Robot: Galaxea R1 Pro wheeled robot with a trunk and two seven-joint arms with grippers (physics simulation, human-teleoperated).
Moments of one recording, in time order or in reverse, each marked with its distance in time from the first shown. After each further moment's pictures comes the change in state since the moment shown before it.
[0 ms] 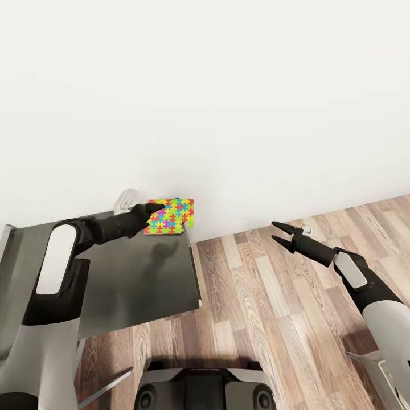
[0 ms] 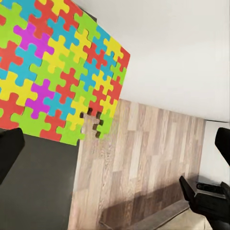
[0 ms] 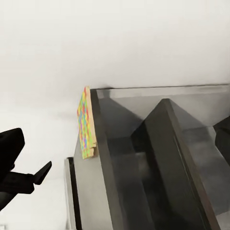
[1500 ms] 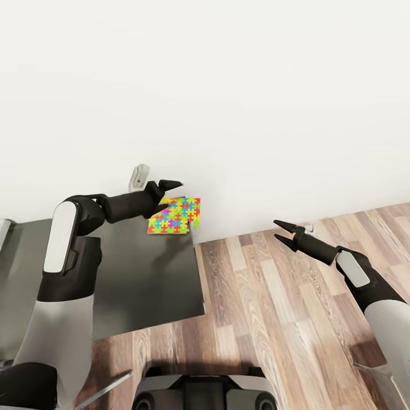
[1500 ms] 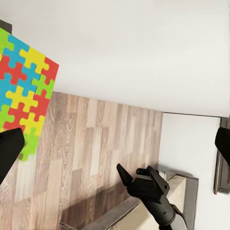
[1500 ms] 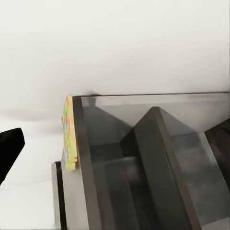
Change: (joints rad) left arm -0.132 -0.070 -0.038 -0.001 0.229 0.000 0.132; right arm -0.002 -0.006 -0.013 -0.011 0.001 -0.012 -0.031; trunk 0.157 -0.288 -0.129
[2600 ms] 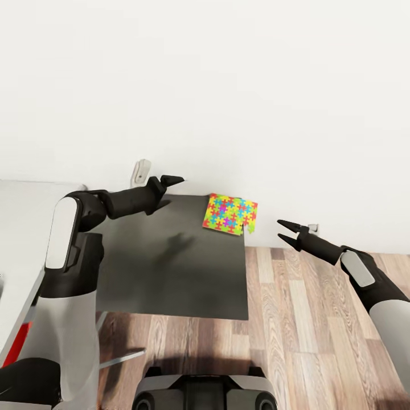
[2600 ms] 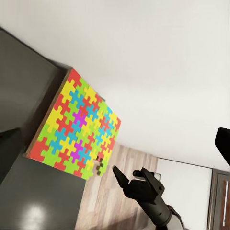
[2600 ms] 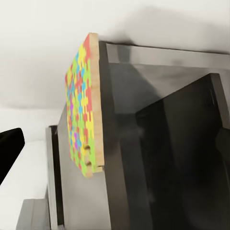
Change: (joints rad) left arm -0.023 -0.016 -0.001 0.000 0.000 0.000 0.004; right arm -0.001 -0.022 -0.001 -0.001 0.000 0.001 -0.002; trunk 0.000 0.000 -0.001
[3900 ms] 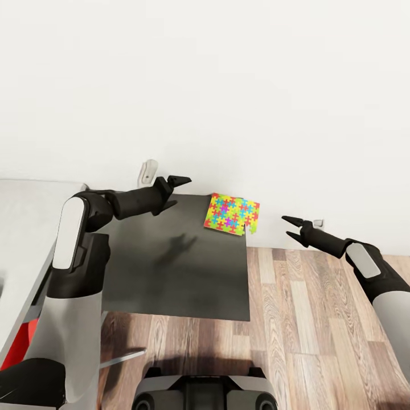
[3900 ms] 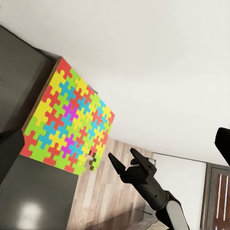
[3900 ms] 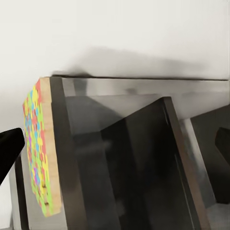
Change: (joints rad) left arm 0.001 -0.030 -0.022 0.000 0.002 -0.001 -0.001; right arm -0.053 -0.015 -0.023 0.020 -0.015 -0.002 -0.200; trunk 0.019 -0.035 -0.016
